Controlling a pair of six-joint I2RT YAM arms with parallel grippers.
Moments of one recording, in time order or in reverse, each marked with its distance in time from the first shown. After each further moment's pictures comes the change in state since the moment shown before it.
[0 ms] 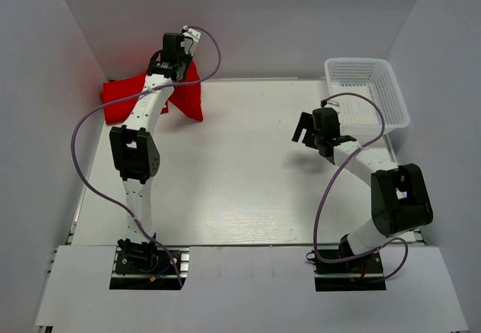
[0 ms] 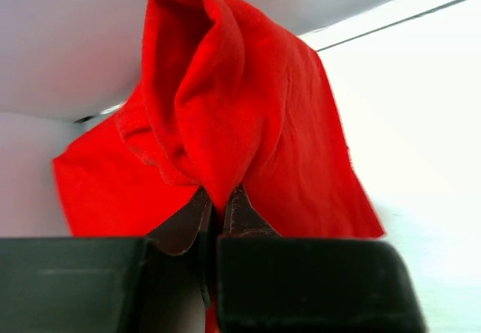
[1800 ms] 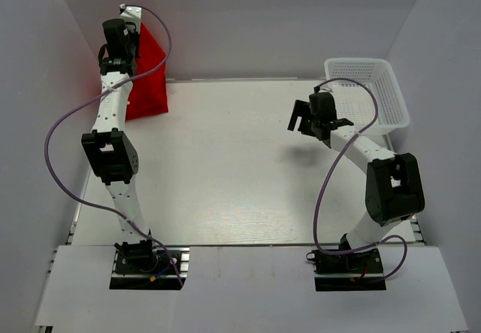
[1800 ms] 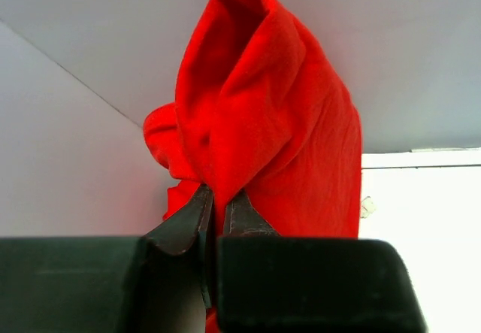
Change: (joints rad) left arm 0.274 -0.062 0.009 0.254 0.107 -0.005; right arm 0.002 0.101 0.212 -0.141 -0.072 -0.045
